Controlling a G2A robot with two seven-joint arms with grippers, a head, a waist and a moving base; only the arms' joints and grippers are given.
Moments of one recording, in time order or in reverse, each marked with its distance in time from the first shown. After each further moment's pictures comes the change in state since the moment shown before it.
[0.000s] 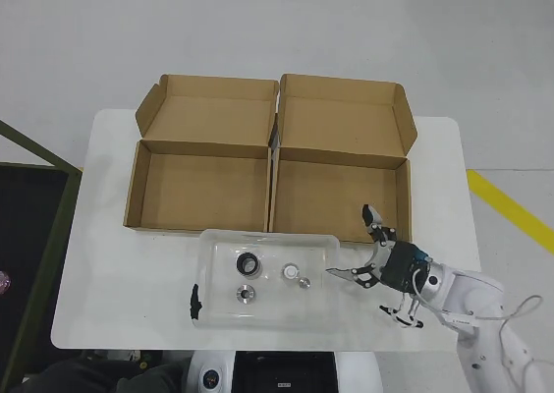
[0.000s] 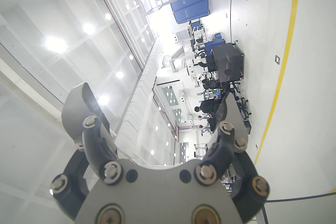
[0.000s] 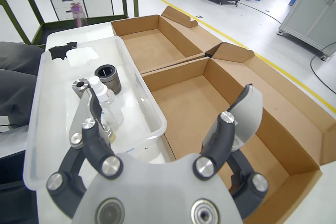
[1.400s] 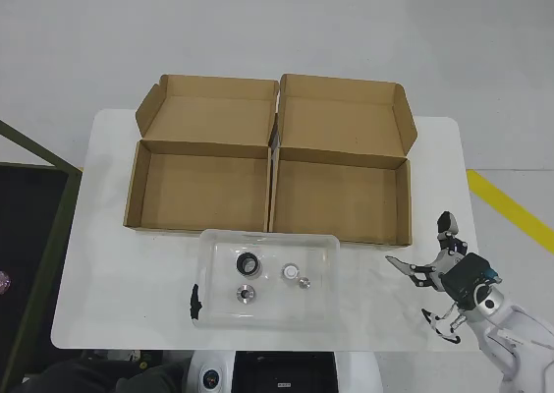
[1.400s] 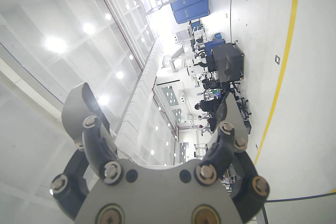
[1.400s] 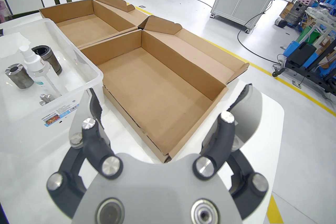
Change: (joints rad) left arm 0.000 0.000 0.000 0.000 0.000 0.000 0.000; right arm -0.244 -0.016 0.292 -0.015 -0.082 0.218 -0.188
